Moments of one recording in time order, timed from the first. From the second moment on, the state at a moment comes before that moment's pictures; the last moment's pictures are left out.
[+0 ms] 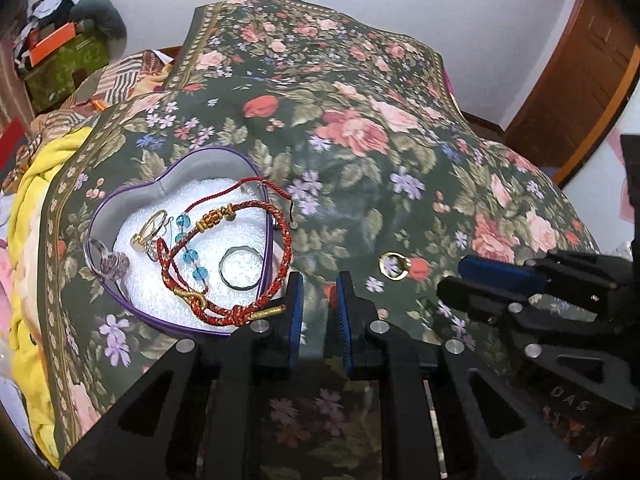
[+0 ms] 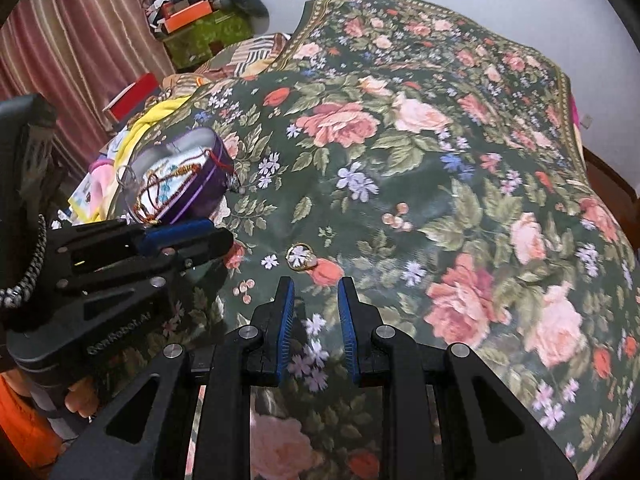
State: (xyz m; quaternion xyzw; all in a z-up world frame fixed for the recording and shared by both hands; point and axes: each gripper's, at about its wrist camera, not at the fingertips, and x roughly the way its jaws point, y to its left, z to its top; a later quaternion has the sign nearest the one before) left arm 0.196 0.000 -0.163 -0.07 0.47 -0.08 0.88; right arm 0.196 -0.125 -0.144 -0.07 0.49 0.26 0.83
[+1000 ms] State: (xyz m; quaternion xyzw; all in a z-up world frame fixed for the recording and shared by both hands) left arm 0.184 0.024 -0.156 -0.06 0.46 -0.05 0.88; right arm 0.207 -0.099 -0.157 -0.10 0.47 0.24 0.84
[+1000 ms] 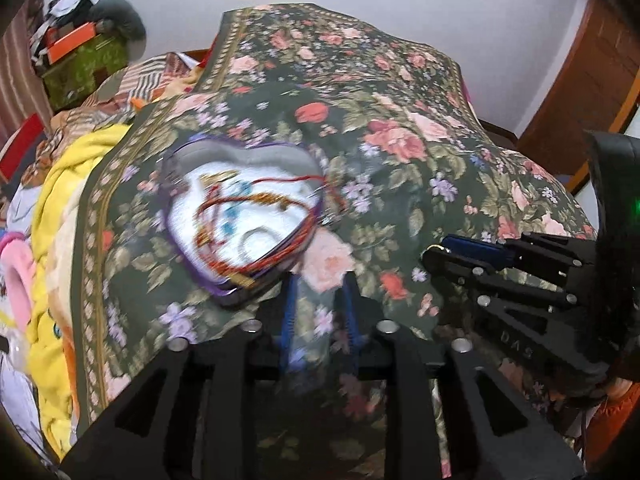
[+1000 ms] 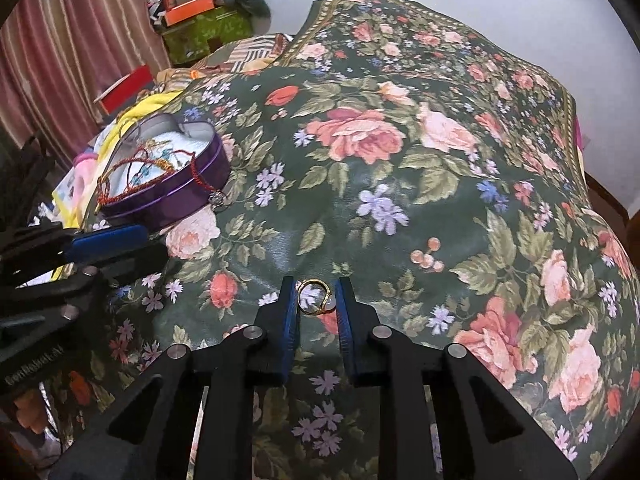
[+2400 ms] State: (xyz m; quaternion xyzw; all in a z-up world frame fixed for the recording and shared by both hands) left arm 0.191 0.016 -0.136 -0.06 0.43 -0.03 0.90; right arm 0.204 -0.137 -0.119 -0.02 0.43 0.25 0.87
